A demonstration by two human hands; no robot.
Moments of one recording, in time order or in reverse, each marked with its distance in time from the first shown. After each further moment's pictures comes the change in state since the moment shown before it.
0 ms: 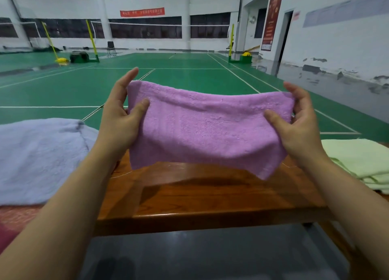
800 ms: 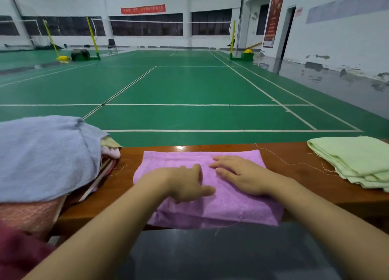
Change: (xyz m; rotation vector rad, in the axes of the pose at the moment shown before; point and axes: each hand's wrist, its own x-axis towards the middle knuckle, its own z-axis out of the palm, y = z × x) left_hand -0.070 0.013 0.095 0.891 -1.206 -0.569; right_hand -0.049 0.065 0.048 -0.713 -1.037 0.050
